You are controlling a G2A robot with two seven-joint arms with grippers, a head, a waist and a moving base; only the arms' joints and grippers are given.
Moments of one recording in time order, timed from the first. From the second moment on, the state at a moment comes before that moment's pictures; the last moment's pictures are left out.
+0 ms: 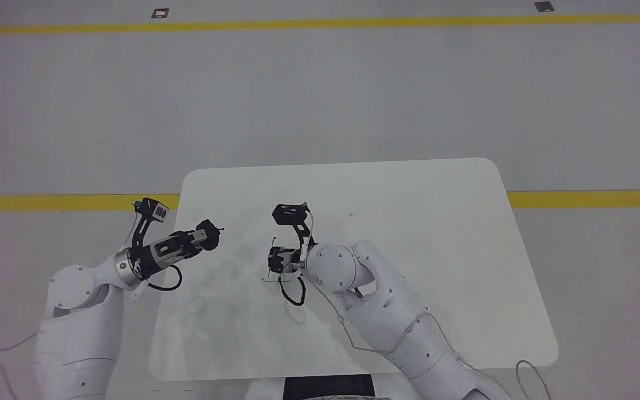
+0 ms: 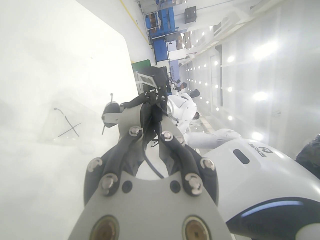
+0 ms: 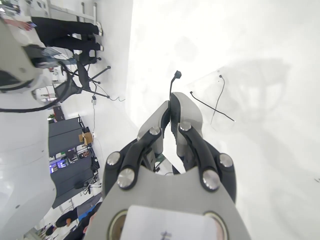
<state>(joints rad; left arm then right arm) 1.51 -1.16 -1.83 -1.42 -0.40 -0.34 -1.39 -1.28 -1.59 0.93 -1.56 -0.77 0.27 0.93</state>
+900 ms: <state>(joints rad) 1.48 -1.16 -1.70 -1.25 -0.55 -0.25 -1.31 -1.40 -1.60 0.83 -1.68 -0.92 0.26 0.32</state>
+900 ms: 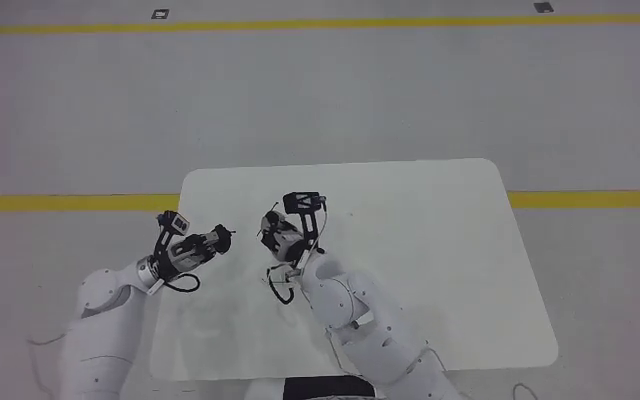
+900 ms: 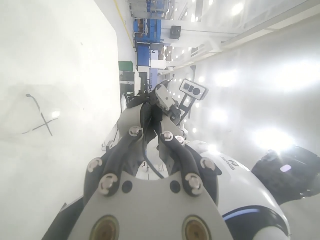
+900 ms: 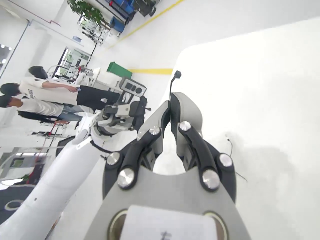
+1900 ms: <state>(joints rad) 1.49 -1.15 -1.64 -1.25 -0.57 -0.28 -1.28 -1.36 -1.62 0.76 -1.57 -0.98 0.22 0.11</state>
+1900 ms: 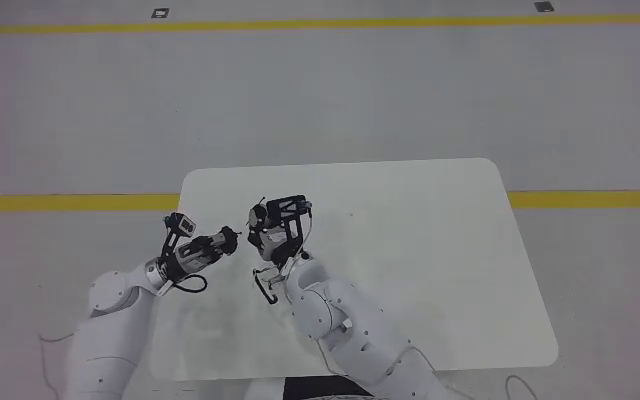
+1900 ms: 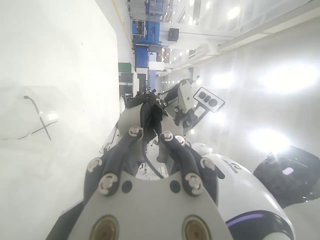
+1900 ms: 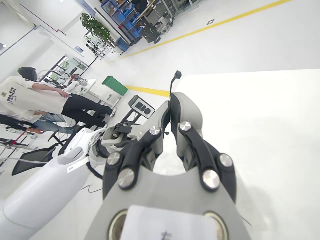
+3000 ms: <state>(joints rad) 1.49 -1.15 -1.64 -1.25 -0.57 -0.28 -1.28 -1.35 -1.64 0.73 -1.50 -1.00 0.22 0.10</state>
